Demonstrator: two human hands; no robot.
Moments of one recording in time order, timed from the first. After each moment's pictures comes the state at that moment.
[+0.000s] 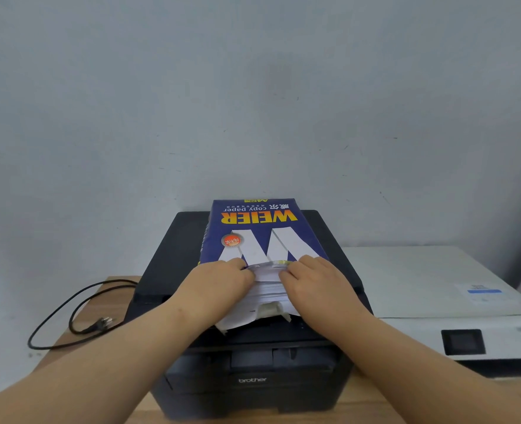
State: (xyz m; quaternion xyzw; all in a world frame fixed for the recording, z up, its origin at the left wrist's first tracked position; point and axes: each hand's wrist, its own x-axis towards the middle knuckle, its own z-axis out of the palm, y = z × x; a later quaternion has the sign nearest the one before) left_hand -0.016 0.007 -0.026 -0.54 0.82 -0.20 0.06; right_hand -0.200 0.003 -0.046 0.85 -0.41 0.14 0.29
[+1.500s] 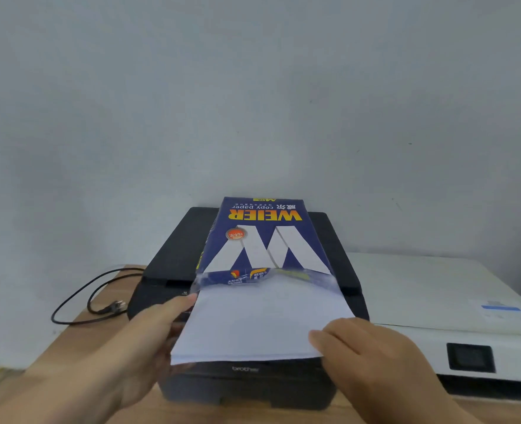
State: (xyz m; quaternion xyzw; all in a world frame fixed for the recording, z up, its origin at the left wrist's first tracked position) left_hand 0.005 0.103 -0.038 -0.60 0.30 0.56 -0.49; right_hand -0.259 0.102 -0.042 0.85 -0.33 0.29 0.30
